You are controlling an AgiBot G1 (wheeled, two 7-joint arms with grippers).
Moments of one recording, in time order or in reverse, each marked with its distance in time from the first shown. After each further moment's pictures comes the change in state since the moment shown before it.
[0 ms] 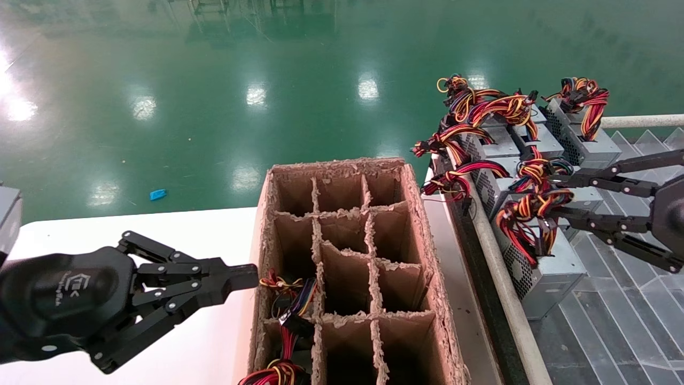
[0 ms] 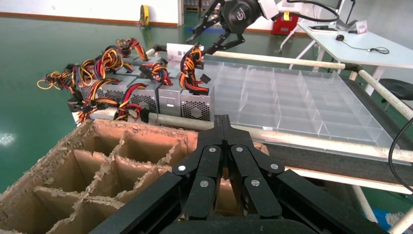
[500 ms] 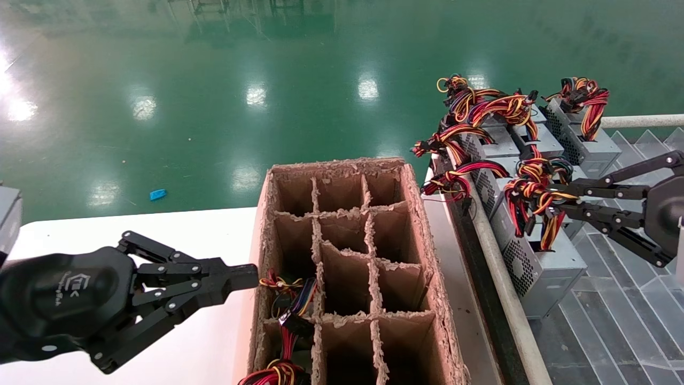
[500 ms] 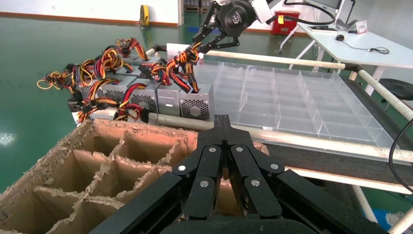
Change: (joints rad) left arm 0.000 0.000 0.000 0.000 0.000 0.000 0.000; right arm 0.013 -0.017 -0.006 -0.001 -0.042 0.022 0.033
